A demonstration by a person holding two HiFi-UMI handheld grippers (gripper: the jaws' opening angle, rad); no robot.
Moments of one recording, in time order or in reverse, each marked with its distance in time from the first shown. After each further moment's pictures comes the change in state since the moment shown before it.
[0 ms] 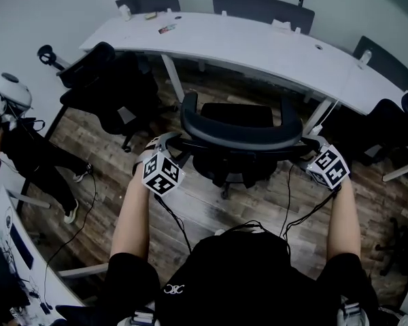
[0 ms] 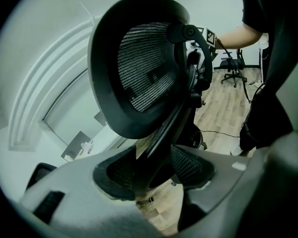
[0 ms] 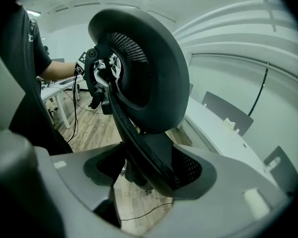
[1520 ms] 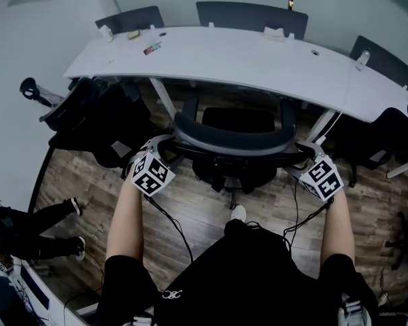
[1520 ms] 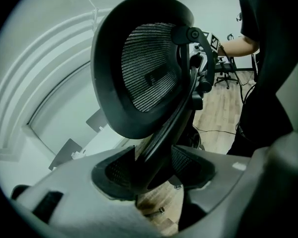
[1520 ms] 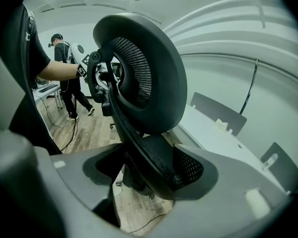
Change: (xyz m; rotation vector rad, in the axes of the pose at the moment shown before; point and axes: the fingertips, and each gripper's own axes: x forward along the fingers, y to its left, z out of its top) left arm 0.108 0.145 -0.005 0.057 -0.078 -0.122; right arm 0.084 -0.082 0.061 0.098 -0.036 -0.122
